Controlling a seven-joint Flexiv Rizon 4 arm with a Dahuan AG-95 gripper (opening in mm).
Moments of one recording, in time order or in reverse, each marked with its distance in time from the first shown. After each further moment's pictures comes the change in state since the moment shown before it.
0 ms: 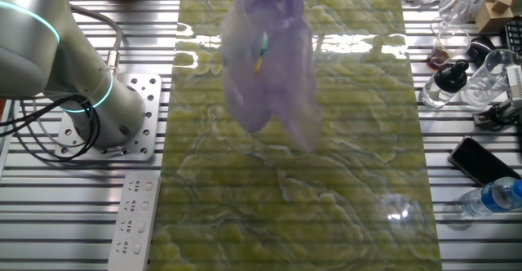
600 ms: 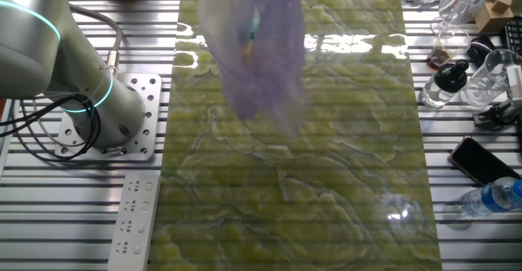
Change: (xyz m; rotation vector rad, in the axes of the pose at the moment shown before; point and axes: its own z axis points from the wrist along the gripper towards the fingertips) arm 0.007 0.014 -0.030 0.002 0.011 0.009
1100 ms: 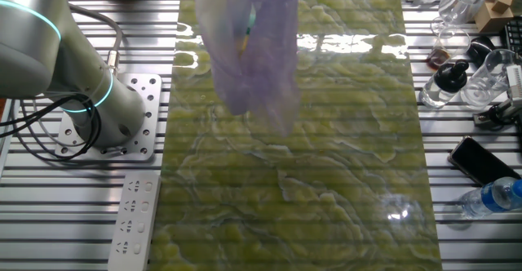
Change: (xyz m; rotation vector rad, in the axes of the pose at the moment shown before) arm 0.003 0.007 -0.013 -0.001 -0.003 -0.024
